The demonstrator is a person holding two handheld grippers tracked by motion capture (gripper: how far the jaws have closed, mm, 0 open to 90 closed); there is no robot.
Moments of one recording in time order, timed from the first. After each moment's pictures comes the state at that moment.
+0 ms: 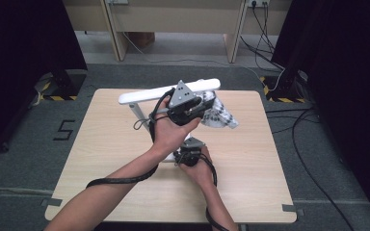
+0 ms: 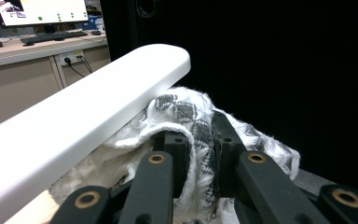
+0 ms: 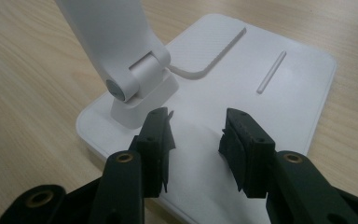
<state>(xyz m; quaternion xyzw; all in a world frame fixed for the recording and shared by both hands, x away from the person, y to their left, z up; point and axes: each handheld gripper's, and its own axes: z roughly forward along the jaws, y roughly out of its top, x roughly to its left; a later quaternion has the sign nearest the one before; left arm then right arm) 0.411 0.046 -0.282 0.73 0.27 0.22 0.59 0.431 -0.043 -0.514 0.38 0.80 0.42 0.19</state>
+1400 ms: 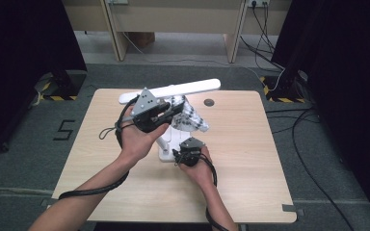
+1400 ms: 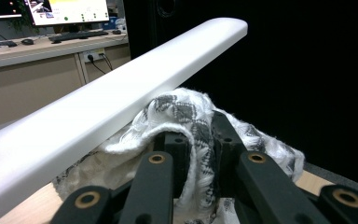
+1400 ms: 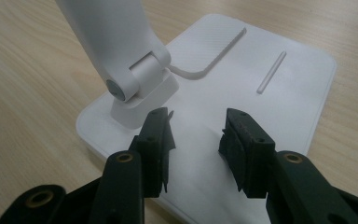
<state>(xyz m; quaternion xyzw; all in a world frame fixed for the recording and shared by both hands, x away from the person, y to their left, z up) 0.396 0.121 -0.294 0.72 0.29 0.24 0.59 0.431 -0.043 -0.515 0.37 0.80 0.42 0.20</state>
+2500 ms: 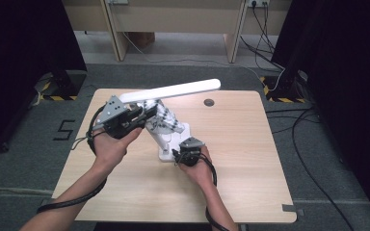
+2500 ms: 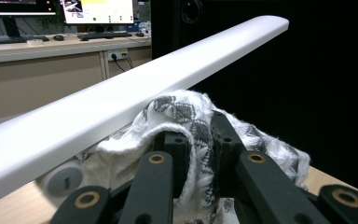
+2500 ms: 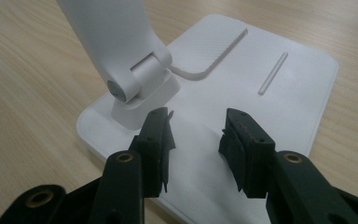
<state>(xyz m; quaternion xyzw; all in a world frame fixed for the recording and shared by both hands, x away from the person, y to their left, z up) 0.381 0.185 -0.308 0.68 0.33 0.25 0.60 0.431 -0.042 -0.515 0.37 0.80 0.42 0.20</state>
